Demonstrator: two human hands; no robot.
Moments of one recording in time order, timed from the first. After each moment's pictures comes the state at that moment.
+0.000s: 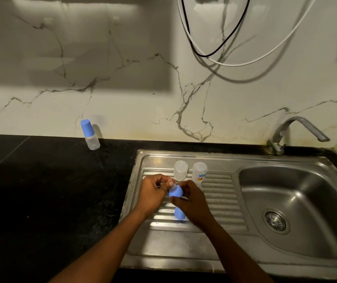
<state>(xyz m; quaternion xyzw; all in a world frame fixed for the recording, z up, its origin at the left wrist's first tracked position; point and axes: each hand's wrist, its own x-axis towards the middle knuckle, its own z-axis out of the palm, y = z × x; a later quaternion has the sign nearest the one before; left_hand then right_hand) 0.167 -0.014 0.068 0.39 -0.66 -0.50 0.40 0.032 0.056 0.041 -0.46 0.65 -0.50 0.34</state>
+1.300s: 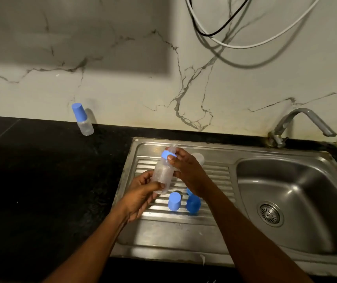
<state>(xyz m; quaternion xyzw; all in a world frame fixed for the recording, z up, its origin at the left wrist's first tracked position) 0.184 -0.004 0.061 0.34 -0.40 -0.78 0.34 0.007 0.007 0.092 -0.43 0.52 -0.52 0.52</state>
